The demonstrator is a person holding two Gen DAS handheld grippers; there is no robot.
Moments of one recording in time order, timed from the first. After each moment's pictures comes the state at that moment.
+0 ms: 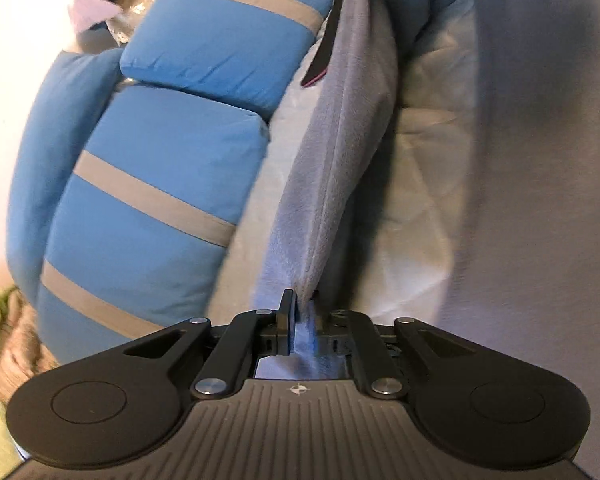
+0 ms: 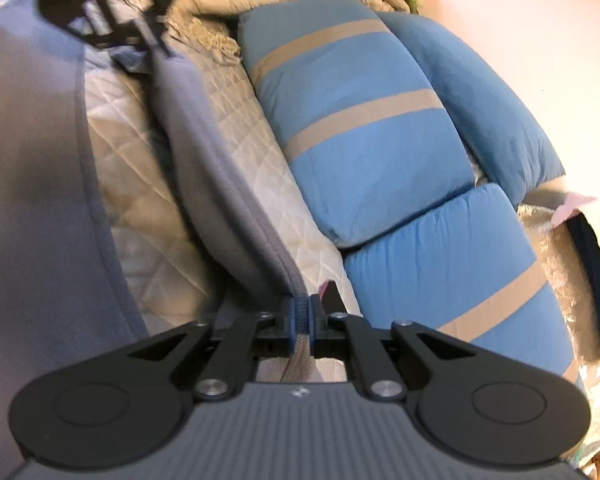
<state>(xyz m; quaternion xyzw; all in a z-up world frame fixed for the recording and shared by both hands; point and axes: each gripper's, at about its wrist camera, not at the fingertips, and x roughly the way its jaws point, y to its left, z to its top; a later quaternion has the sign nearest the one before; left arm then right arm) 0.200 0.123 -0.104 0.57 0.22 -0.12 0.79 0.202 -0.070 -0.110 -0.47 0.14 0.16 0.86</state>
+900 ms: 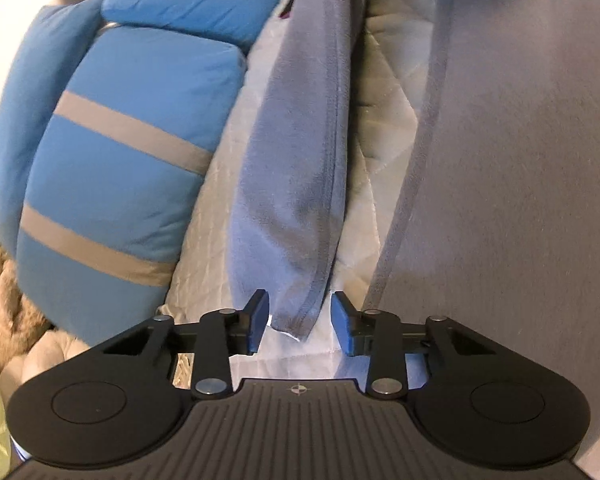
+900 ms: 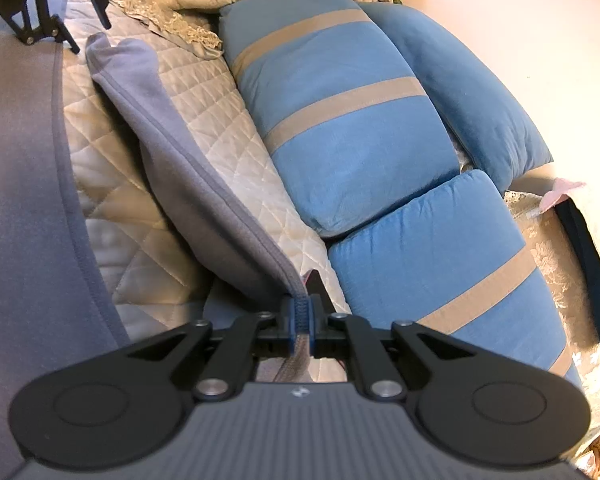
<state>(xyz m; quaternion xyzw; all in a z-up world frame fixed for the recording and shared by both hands) 0.209 0.170 -0.108 0.60 0.29 -0.12 0.74 0.207 -0.079 -0.107 -0.46 0.14 0.14 0.86</state>
